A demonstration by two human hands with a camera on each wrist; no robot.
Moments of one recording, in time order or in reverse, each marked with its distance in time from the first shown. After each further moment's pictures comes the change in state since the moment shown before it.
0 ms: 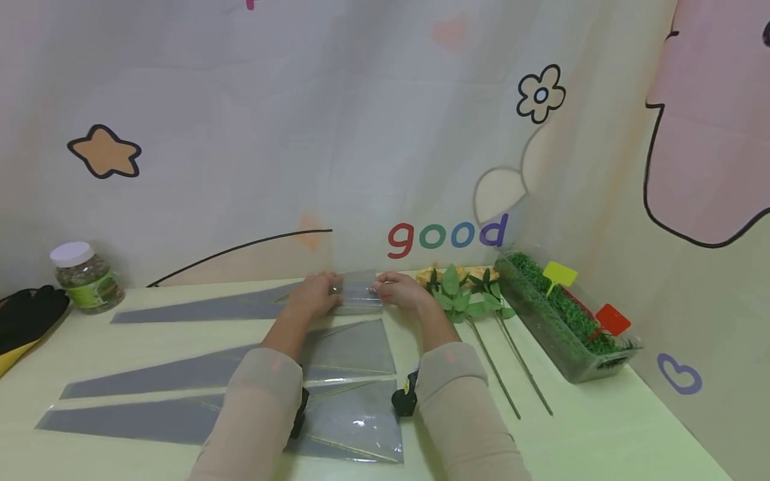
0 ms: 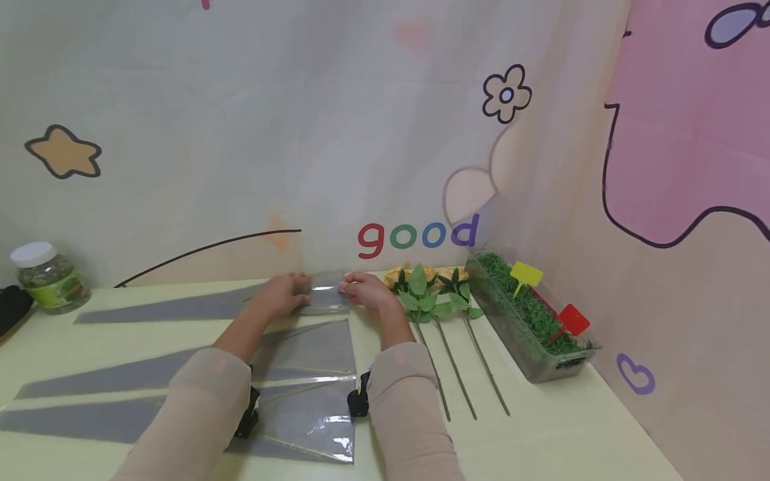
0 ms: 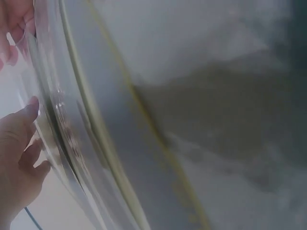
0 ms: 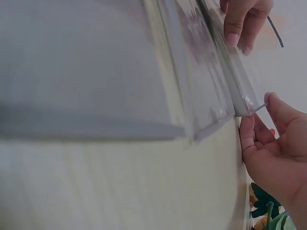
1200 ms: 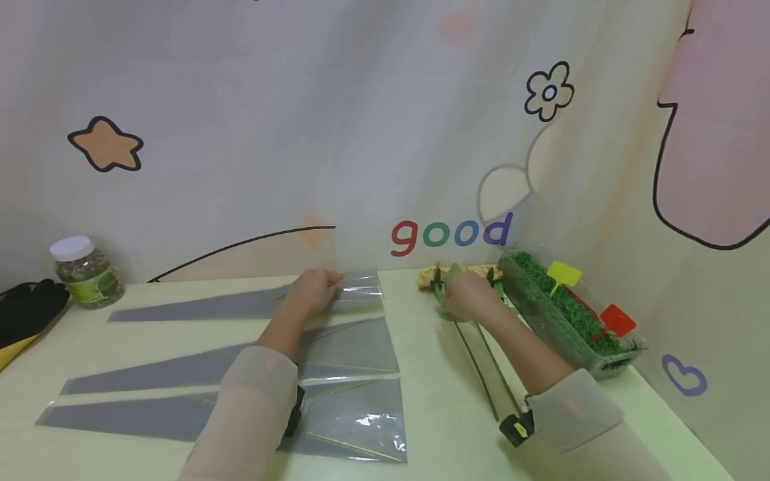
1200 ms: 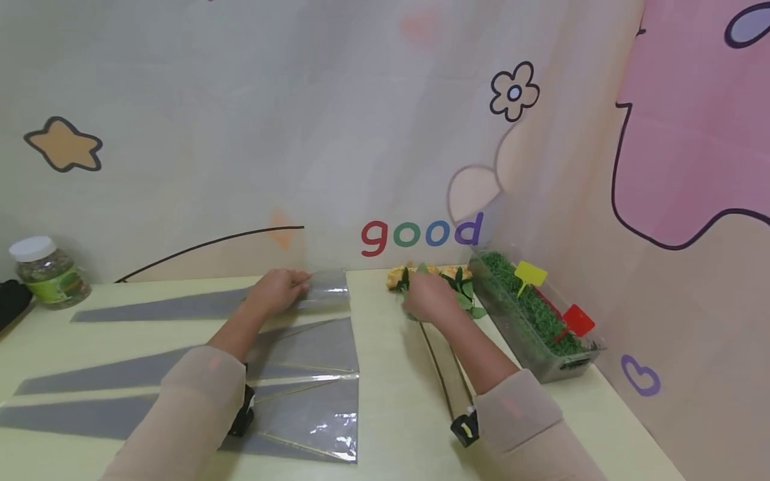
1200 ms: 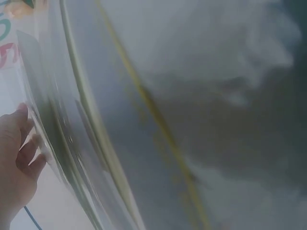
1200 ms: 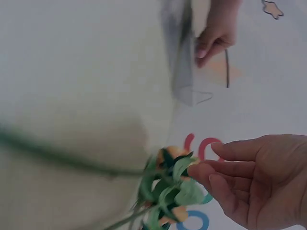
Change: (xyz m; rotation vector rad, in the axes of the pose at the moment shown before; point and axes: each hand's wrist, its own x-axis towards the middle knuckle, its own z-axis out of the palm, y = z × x) left_hand -0.004 -0.005 -0.007 -0.029 0.076 0.045; right_hand -0.103 -0.052 -0.055 -1.077 0.102 0.035
